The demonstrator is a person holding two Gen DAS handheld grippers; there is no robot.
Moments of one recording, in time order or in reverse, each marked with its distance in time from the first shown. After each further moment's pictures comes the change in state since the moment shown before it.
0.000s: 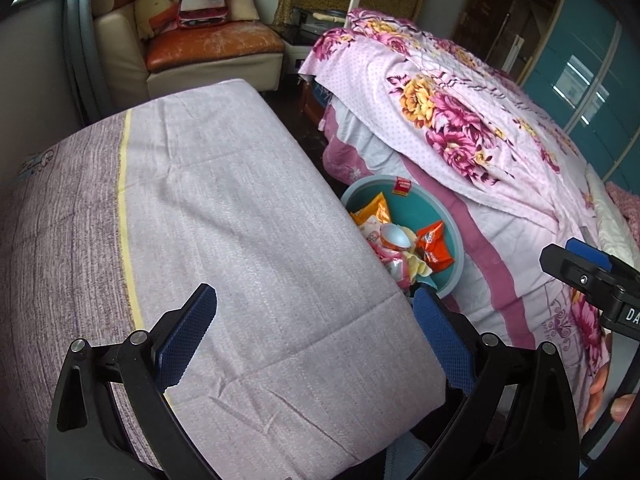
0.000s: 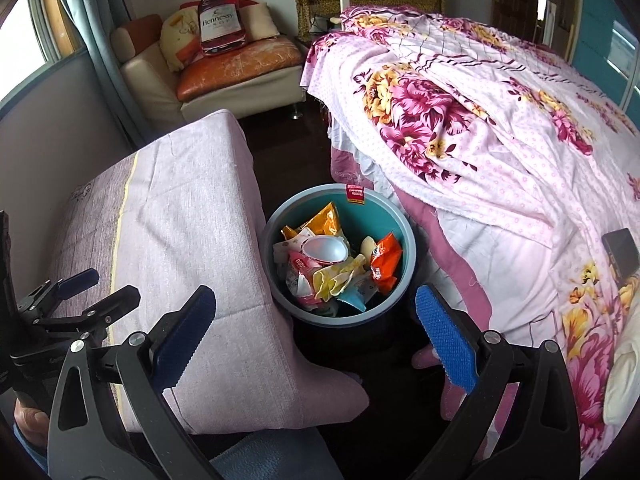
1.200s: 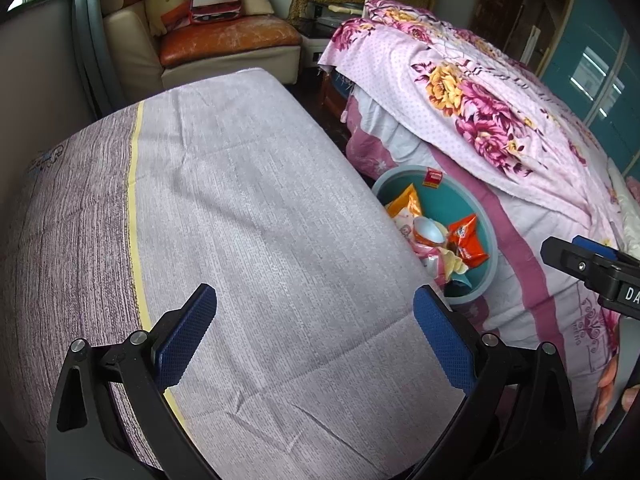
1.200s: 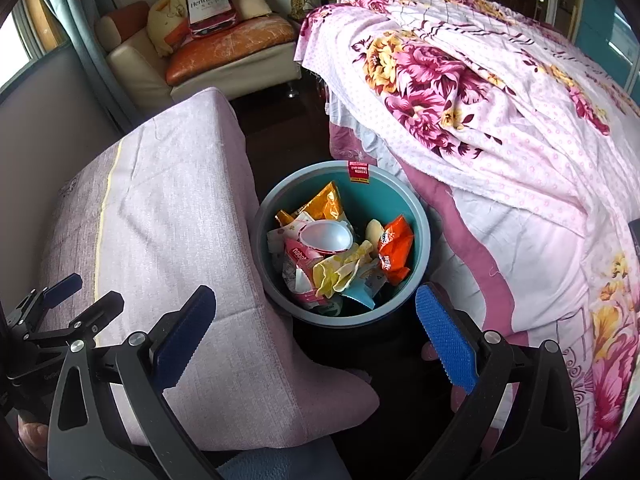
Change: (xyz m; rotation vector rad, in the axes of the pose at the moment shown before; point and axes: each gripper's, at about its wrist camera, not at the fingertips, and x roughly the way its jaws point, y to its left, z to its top) left arm 0.031 0.008 -0.006 0.002 0.019 0.080; right arm 0.054 -0.003 0.004 0.023 0.083 0.006
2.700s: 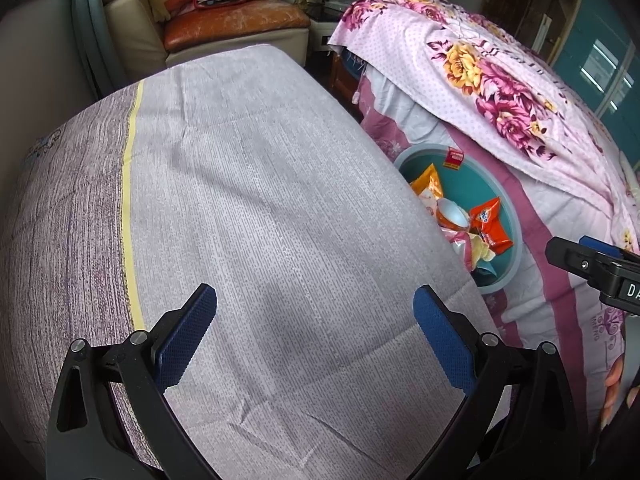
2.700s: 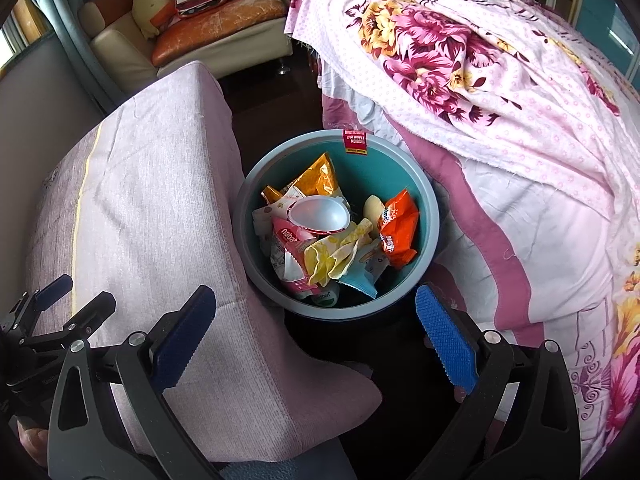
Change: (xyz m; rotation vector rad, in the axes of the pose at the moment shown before) left arm 0.031 0.010 -0.011 -0.005 0.049 0.034; right arm 0.041 -0.004 -0.005 0.009 0.073 -0.021
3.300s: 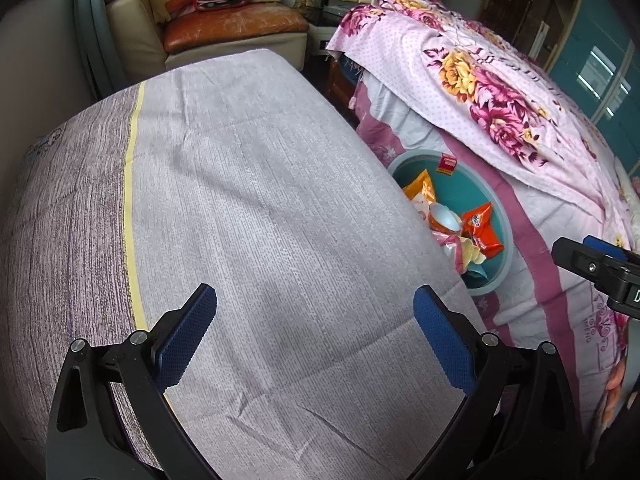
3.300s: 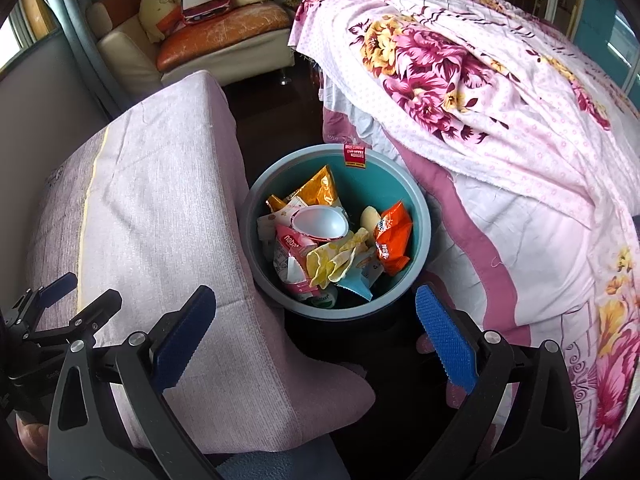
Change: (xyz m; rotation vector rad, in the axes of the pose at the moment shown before) left arm -0.010 0.001 -0.001 -0.010 -0.015 -0.018; right arm -0.021 0.007 -0.003 -0.020 -0.035 -0.019
